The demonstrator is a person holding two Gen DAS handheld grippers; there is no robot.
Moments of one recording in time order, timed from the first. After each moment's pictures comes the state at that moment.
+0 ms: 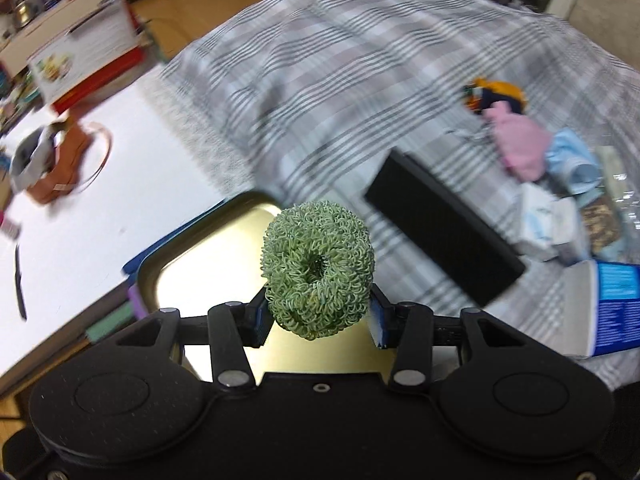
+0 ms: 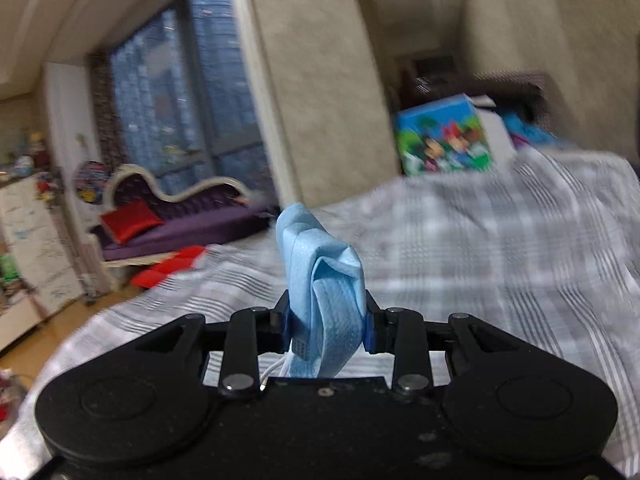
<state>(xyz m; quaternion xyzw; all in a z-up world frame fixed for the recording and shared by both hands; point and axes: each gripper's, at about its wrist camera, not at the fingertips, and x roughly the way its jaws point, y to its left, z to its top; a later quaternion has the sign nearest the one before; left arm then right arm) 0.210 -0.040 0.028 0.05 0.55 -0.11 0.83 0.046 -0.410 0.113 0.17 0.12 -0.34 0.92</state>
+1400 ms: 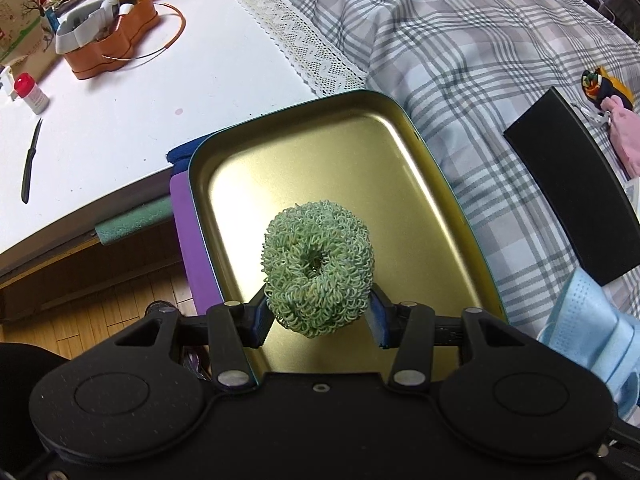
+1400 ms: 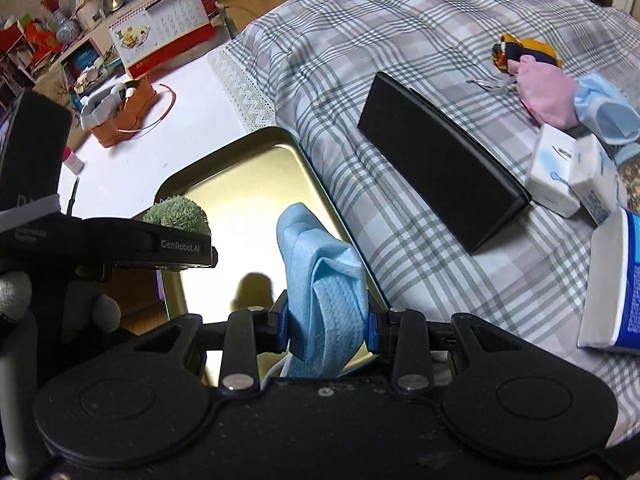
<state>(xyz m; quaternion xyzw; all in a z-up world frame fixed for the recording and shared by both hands) 0.200 0.040 -0.049 -0.02 0.60 -0.02 0.80 0.134 -0.133 -0.002 0.08 0.55 0.04 0.83</state>
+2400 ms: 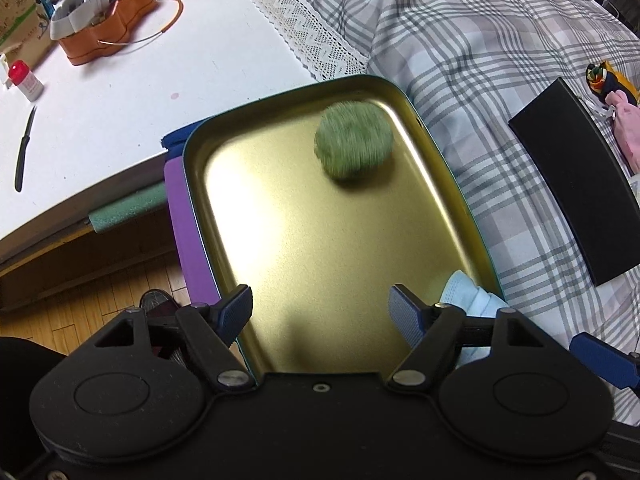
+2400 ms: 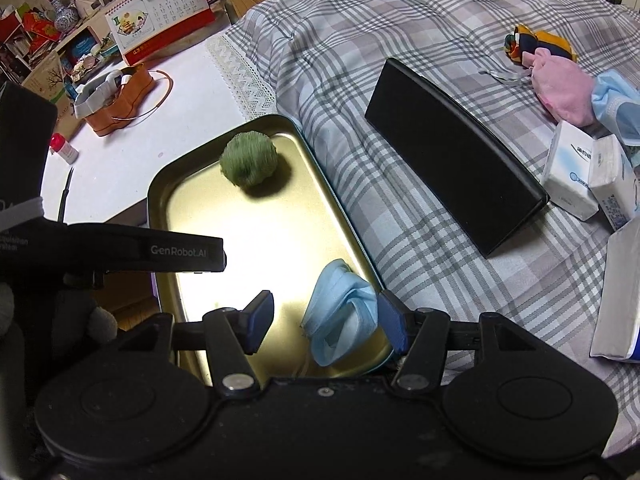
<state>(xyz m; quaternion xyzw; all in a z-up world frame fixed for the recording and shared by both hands) 0.200 0.037 -0.059 -0.03 0.61 -0.02 0.79 0.145 -0.127 -0.014 0.08 0.56 0.04 0.82</state>
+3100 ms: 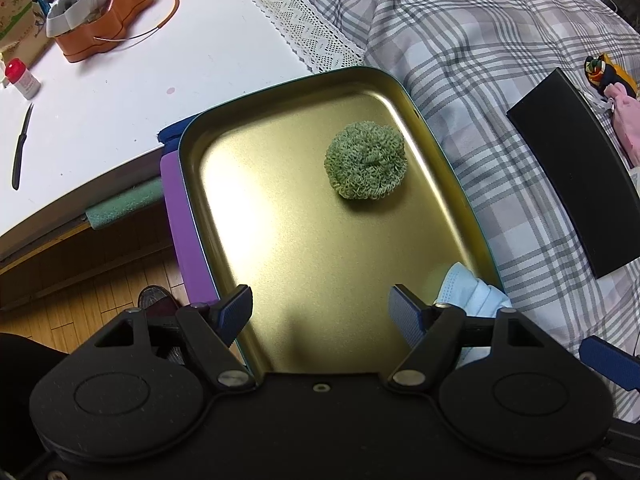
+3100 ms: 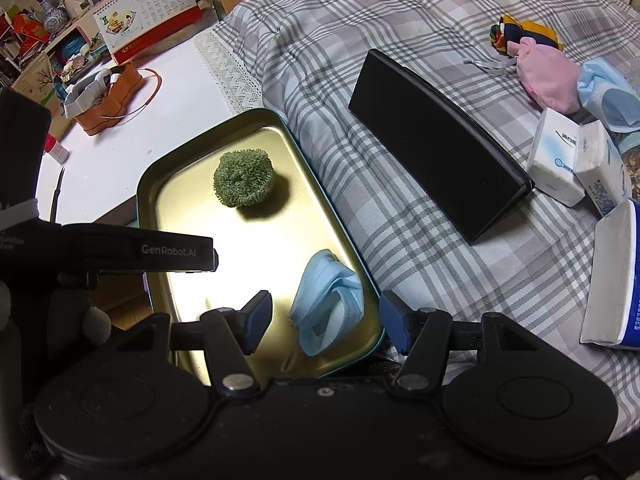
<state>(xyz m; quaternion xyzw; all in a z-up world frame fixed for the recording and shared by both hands) 0.199 0.036 -0.061 -0.02 0.62 -0.02 0.79 0.138 -0.134 -0.013 0.08 0.57 0.03 0.82</state>
